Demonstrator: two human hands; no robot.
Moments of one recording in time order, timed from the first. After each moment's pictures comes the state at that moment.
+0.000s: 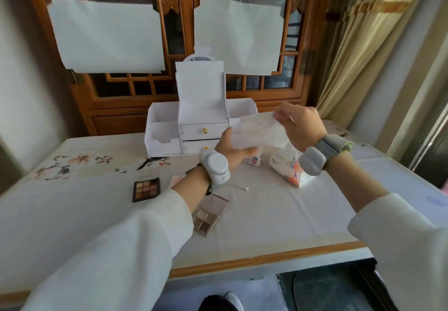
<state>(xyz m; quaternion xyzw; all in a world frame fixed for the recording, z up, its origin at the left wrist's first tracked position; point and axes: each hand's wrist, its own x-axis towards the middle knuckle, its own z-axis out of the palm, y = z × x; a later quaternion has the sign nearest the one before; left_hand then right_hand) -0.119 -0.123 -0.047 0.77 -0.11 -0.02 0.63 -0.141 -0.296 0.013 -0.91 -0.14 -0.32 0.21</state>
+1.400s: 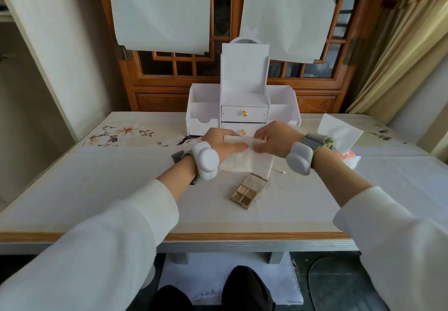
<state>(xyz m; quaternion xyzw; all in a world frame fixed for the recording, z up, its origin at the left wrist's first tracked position) -0.170 0.009 -0.050 0.84 -0.10 0.01 0.54 -0.159 -0.165 -0.014 -0.97 -0.17 0.00 0.16</state>
